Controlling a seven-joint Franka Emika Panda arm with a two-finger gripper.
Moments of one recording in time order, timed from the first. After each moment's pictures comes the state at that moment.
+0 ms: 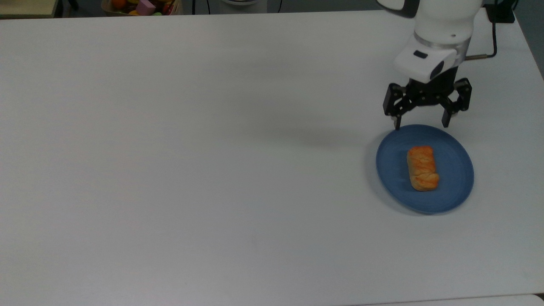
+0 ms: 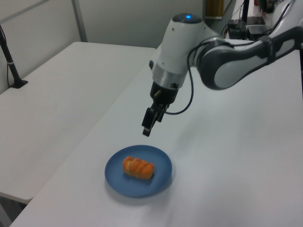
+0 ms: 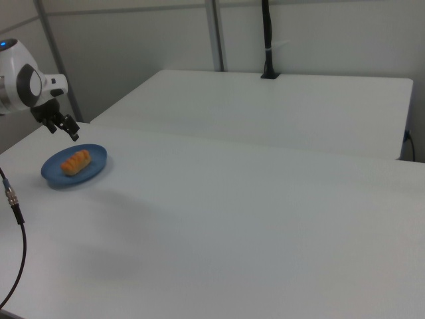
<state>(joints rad) 0.49 0.64 0.15 -1.21 -0.16 2.18 0.62</state>
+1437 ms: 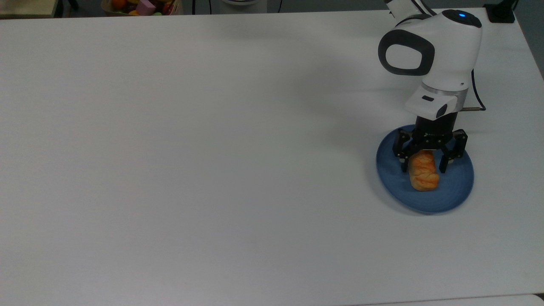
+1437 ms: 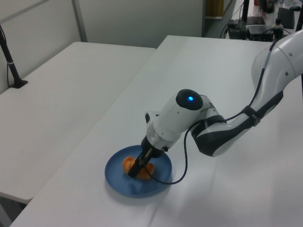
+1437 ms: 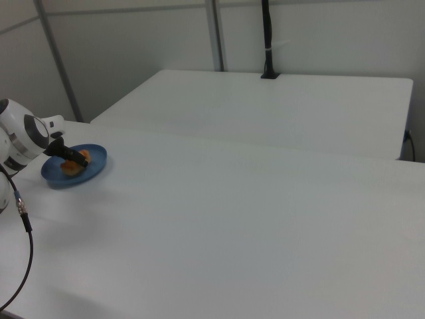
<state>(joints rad) 0.59 0.90 0.09 -1.16 -0.57 2.49 1.00</state>
